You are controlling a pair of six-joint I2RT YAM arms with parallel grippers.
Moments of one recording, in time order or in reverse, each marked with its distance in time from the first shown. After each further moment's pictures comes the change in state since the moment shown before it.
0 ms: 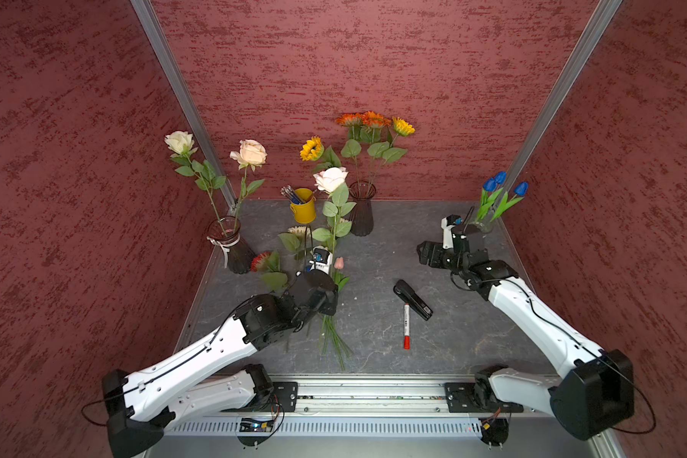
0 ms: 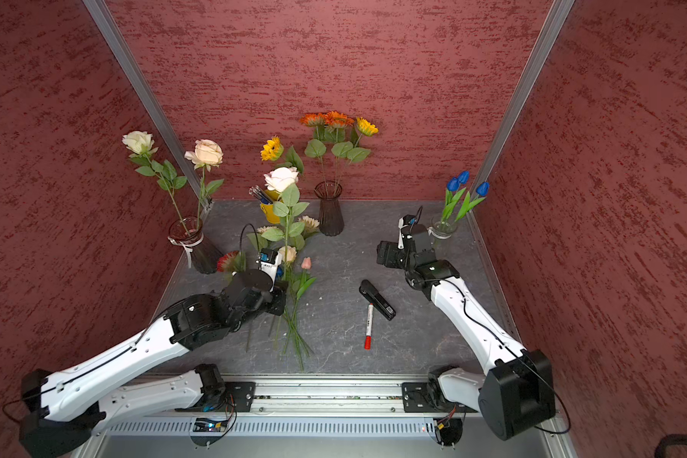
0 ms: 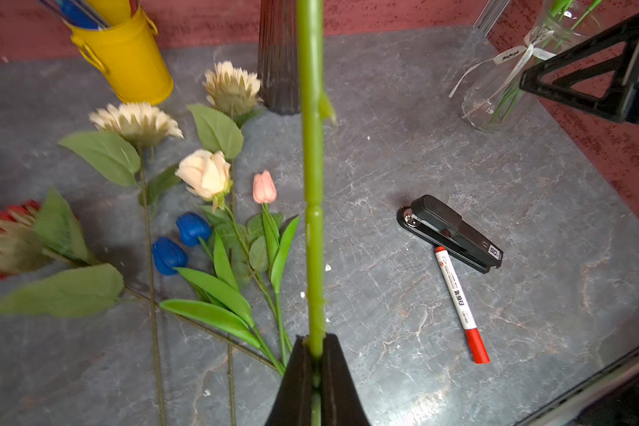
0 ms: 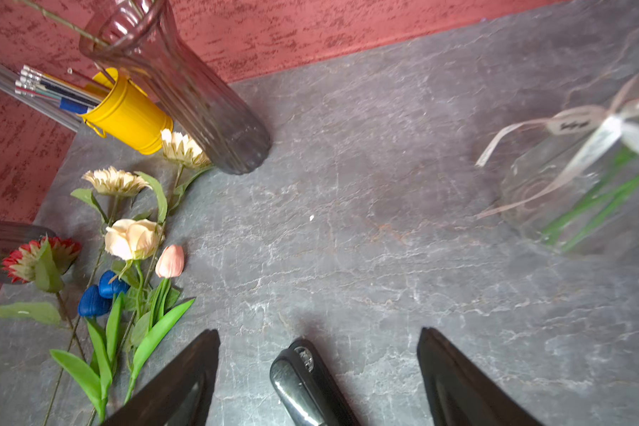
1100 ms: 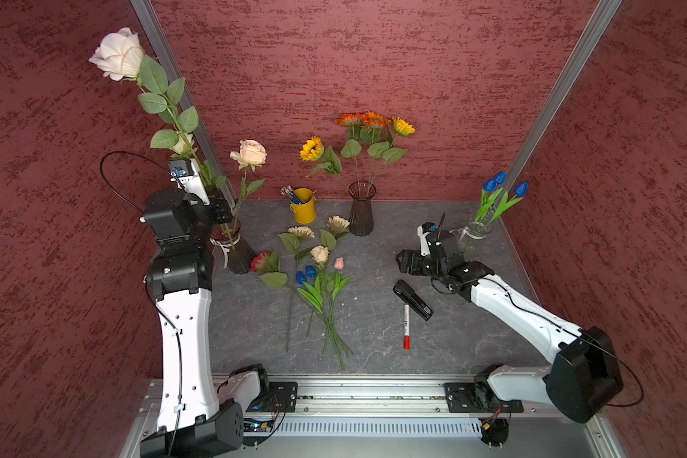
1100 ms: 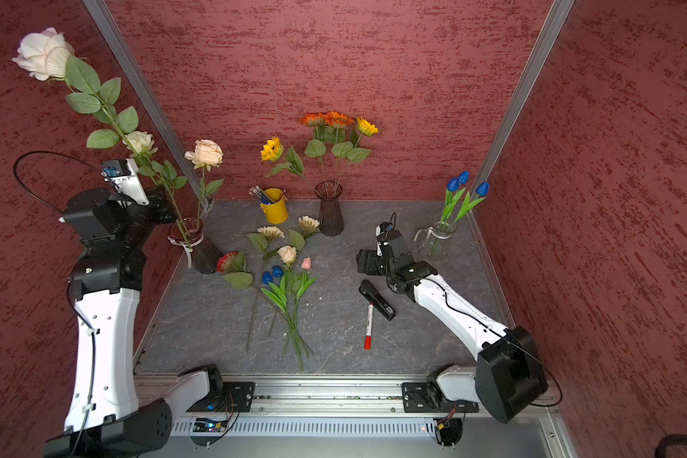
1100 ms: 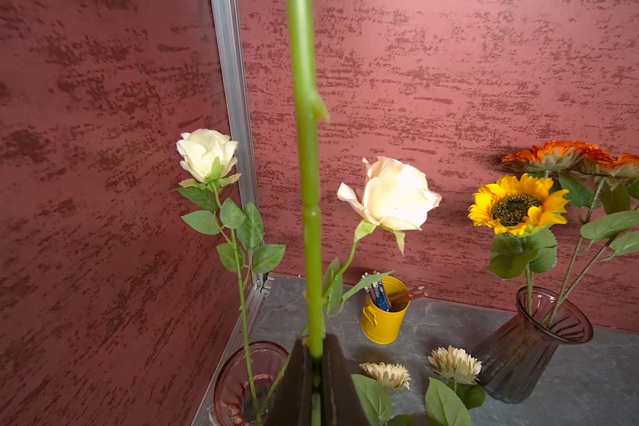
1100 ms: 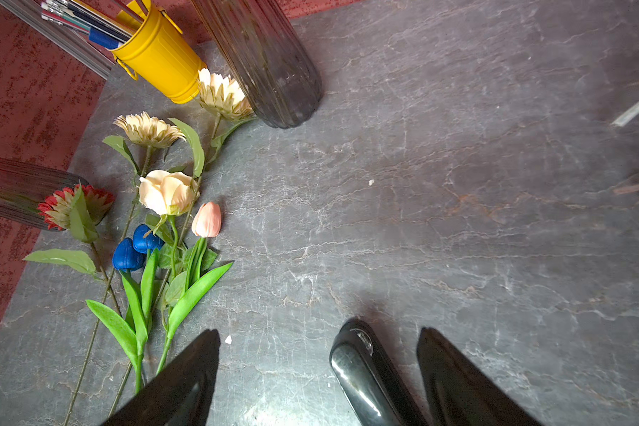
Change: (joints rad) left arm 1.279 0.154 0.467 0.278 0.633 0.441; right arm 0.151 0.095 -0.004 0.059 -0.004 0.068
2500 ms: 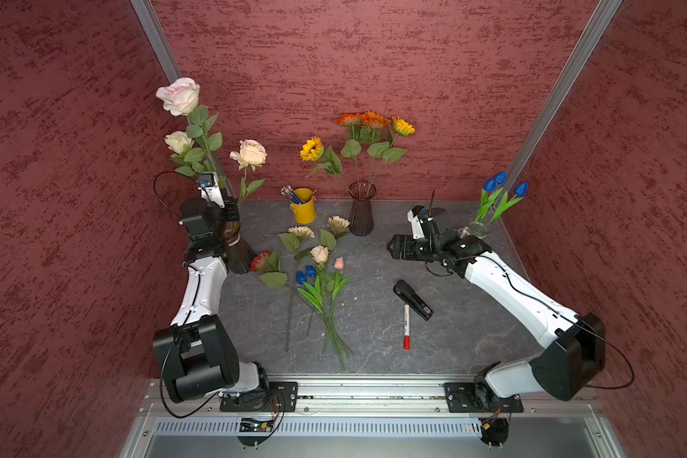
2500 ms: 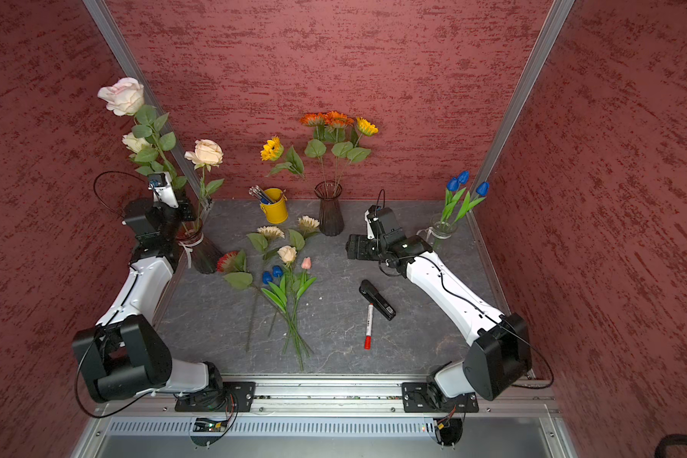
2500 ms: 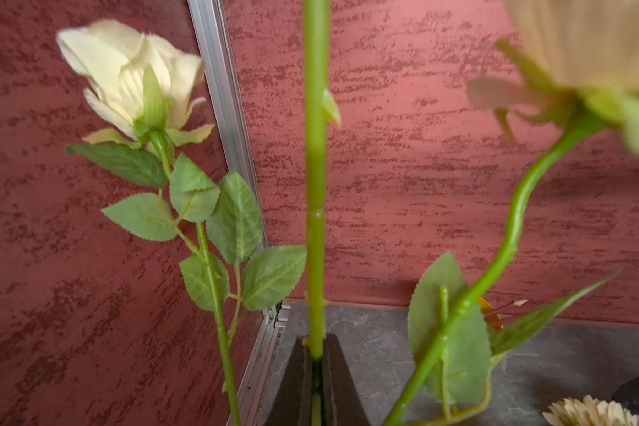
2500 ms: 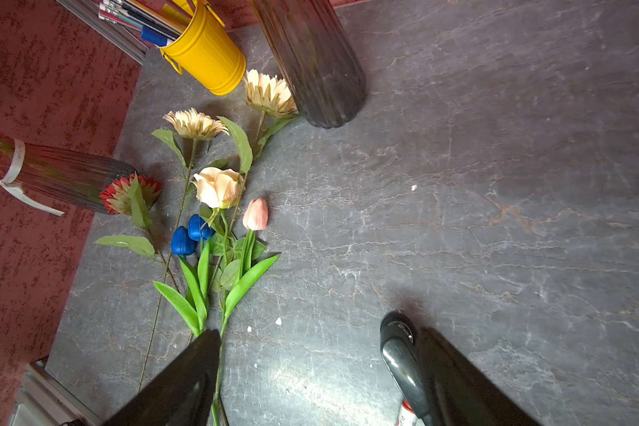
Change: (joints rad) left arm 0.035 0.307 -0.343 0.699 0.011 0.090; right arm 0.035 0.125 0.336 -0.282 -0.062 0.008
